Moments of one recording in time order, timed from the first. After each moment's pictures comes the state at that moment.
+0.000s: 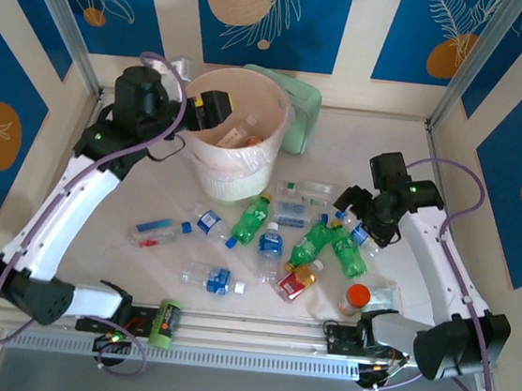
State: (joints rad) left arm -0.42 1.28 1.53 -0.53 0.26 -0.56; right arm 0.20 1.21 1.18 -1.24 -0.06 0.81
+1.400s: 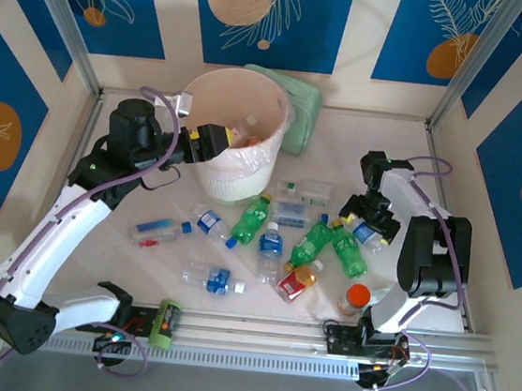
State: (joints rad) left arm -0.44 1.13 1.28 -0.46 0.42 -0.66; right arm 0.07 1.68 1.19 -1.15 0.12 0.65
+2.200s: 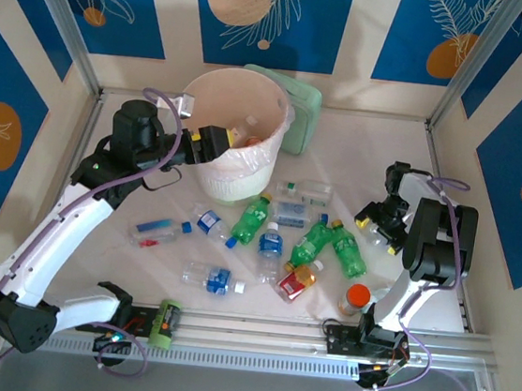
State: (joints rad) left arm -0.44 1.14 1.27 -0.46 0.42 -0.66; right arm -0.13 1.79 1.14 -1.04 0.02 0.63
